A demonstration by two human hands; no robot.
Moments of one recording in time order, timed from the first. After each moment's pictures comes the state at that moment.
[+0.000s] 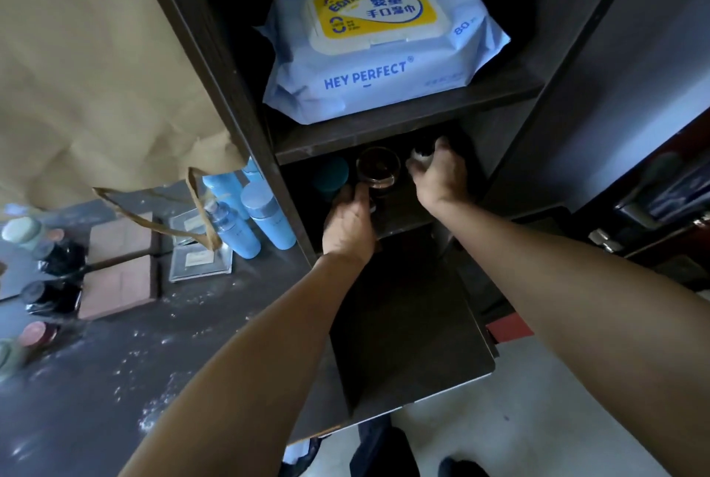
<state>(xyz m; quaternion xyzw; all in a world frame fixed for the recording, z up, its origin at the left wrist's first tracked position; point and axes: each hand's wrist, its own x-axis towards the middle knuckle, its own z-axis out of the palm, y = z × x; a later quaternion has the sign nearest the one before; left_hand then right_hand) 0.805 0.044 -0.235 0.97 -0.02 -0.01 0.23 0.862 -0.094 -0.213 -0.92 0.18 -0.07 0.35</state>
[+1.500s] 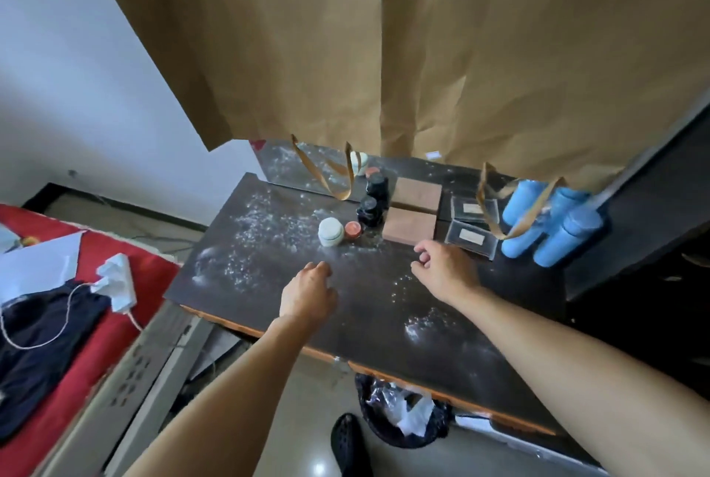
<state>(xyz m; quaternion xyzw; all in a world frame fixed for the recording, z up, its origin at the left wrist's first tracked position) 0.523 0.479 -0.197 0.93 0.30 -0.06 0.19 0.671 0.294 -0.205 -0.93 -0.25 0.13 0.23</state>
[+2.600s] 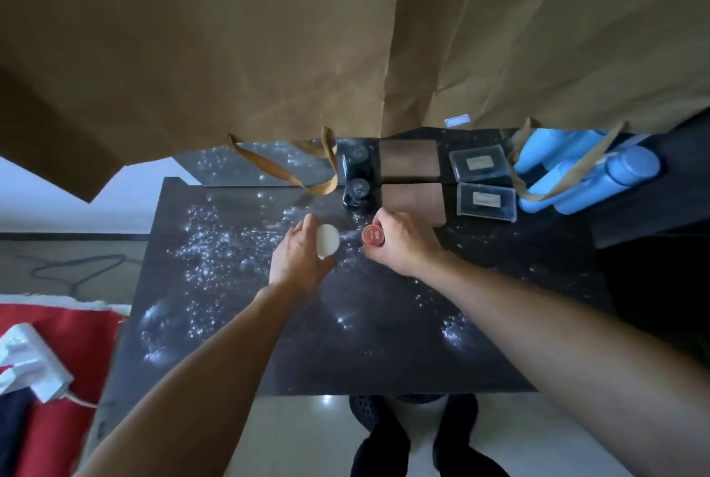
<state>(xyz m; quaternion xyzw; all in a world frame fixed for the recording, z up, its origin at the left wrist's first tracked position) 0.636 0.591 -0.265 0.95 0.16 -0.08 0.26 0.710 0.415 -0.265 -0.94 -0.24 0.15 0.19</state>
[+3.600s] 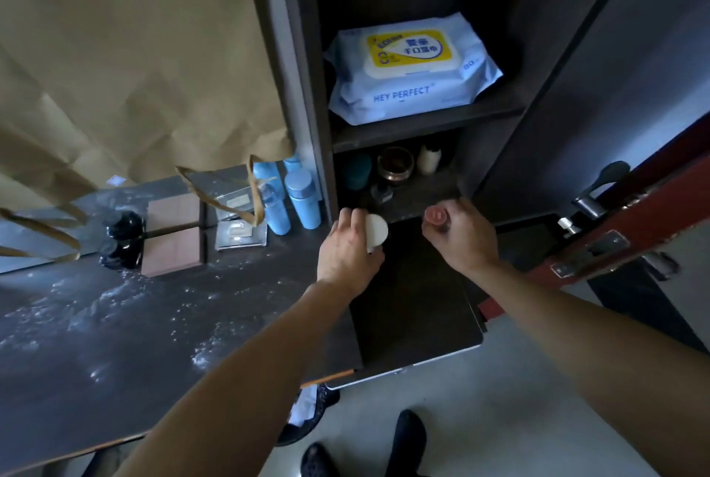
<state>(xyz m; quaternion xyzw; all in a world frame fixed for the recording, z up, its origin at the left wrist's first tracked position) 0.699 0.089 -0.172 0.96 -0.05 0.01 0.26 0.727 -0.111 -0.196 -0.97 0.00 -0.06 0.24</state>
